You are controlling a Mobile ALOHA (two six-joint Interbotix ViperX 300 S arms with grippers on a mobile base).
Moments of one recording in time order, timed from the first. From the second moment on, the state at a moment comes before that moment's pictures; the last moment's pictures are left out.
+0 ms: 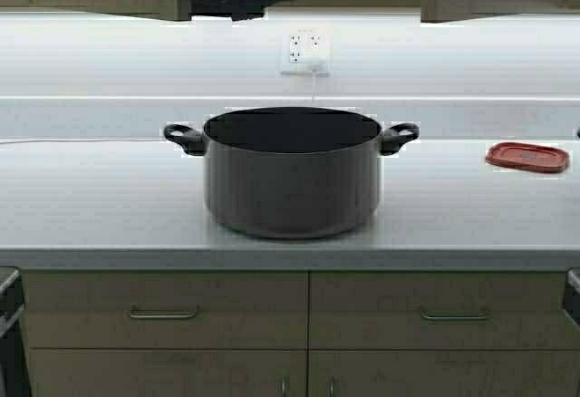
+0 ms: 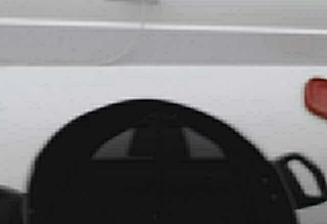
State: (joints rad) left arm -0.54 0.30 0.33 -0.62 -0.54 0.35; right arm 0.40 0.00 0.31 0.45 0.05 -0.51
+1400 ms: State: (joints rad) left arm -0.65 -0.08 0.98 -0.38 -0.89 -0.23; right arm 0.51 -0.40 0.97 0.45 -0.41 -0.03
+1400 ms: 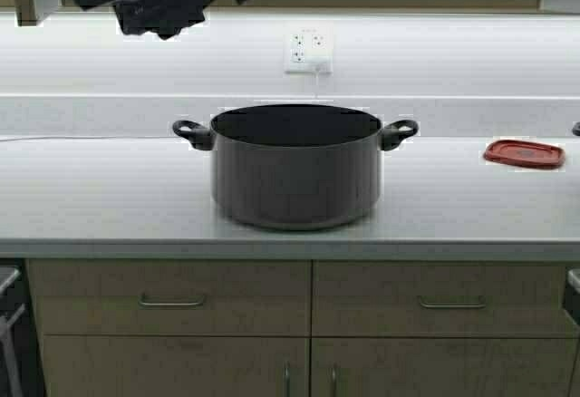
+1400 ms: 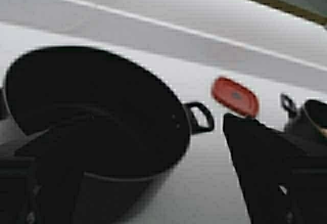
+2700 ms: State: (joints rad) left arm -0.41 0.78 0.84 -0.27 -1.70 -1.04; right arm 0.31 0.66 0.91 0.05 -1.50 0.94
